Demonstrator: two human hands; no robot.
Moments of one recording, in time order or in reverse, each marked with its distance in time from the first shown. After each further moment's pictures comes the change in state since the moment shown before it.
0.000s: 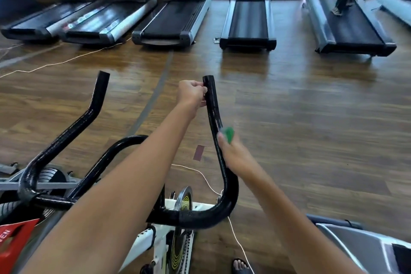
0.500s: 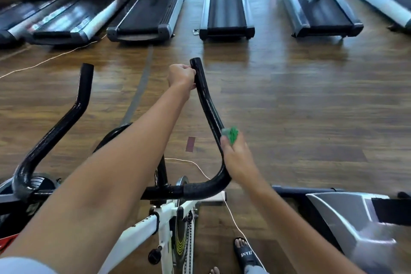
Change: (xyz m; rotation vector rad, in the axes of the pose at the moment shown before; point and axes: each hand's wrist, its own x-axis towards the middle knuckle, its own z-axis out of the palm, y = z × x) left_hand -0.008 0.005 0.000 0.043 0.021 0.007; right_hand -0.064 0.028 0.021 0.069 0.198 0.063
